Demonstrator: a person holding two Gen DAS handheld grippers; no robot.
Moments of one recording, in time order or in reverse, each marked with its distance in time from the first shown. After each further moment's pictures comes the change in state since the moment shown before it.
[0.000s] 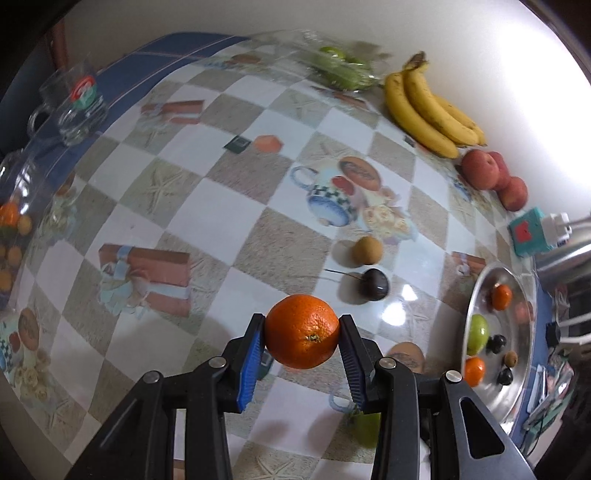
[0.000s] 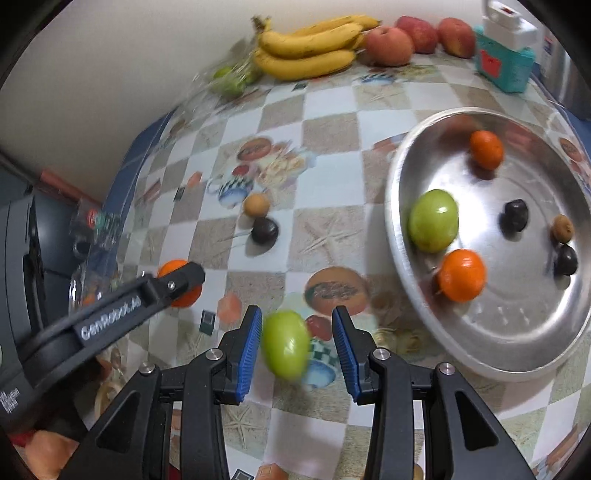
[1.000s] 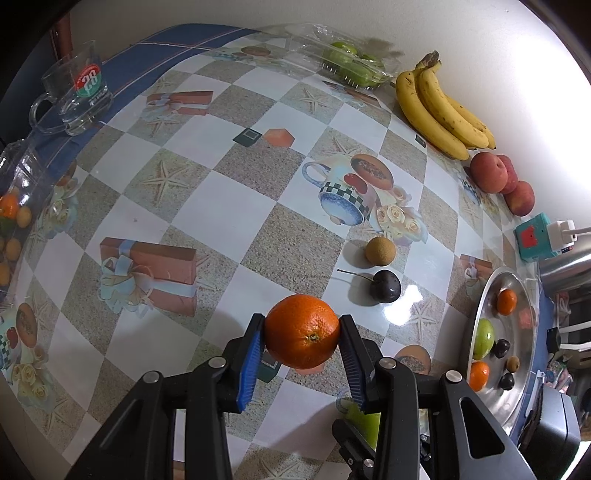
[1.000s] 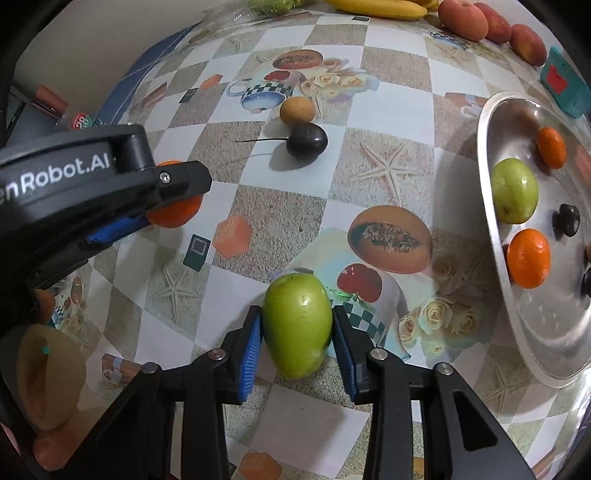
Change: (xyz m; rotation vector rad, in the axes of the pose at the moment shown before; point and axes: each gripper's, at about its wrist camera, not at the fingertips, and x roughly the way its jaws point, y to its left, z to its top) left arm 0.006 0.004 0.002 -0.019 0.013 0.003; right arm 0.058 0.037 -0.020 -0.191 0.204 -0.077
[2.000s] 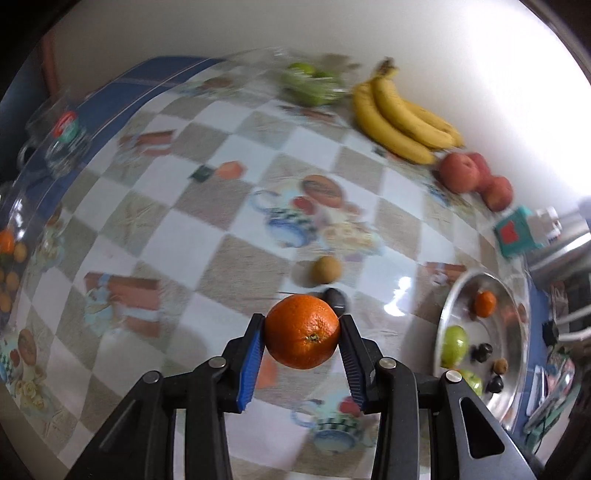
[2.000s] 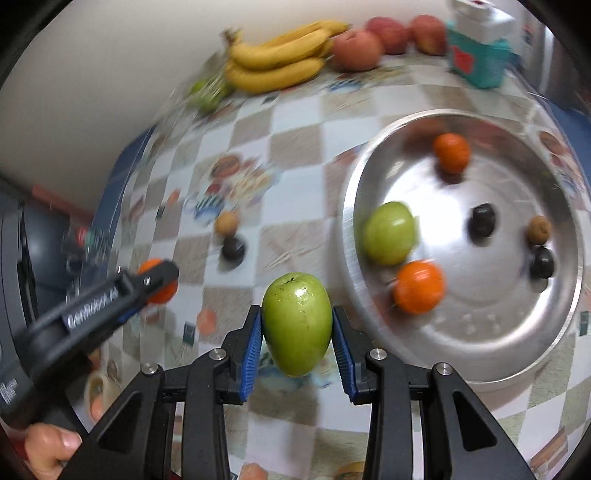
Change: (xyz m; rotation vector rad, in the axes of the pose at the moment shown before) left arm -0.014 -0.052 -0.004 0.106 -0.085 -0.016; right arm -0.074 -0.088 0.003 0.270 -0.229 0.069
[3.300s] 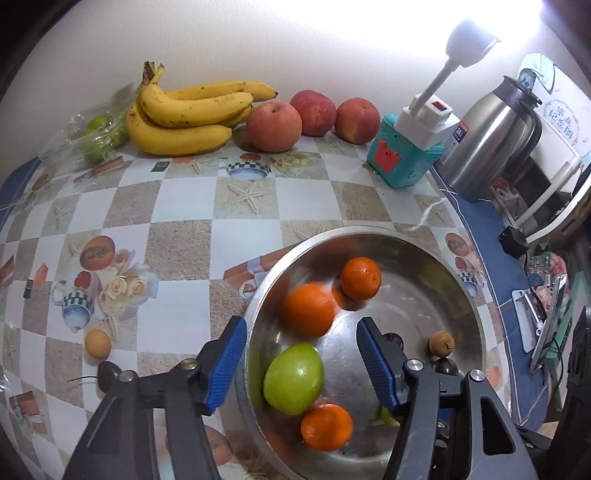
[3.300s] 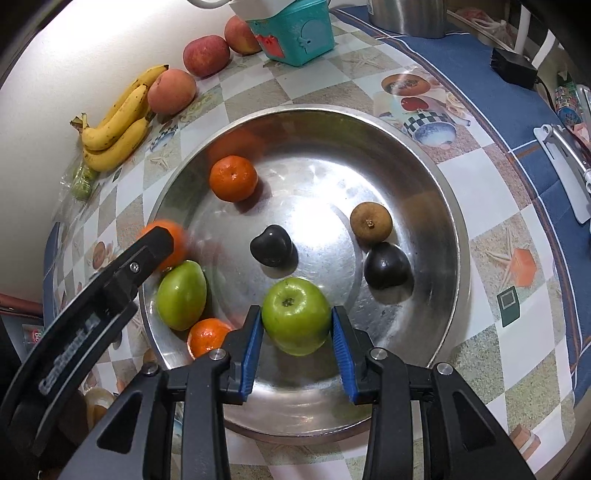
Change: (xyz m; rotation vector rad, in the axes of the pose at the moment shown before) left arm 0.048 -0.170 -0.008 0.439 -0.020 -0.173; right arm -0.013 -0.127 0.023 0.316 -0.024 -0.179
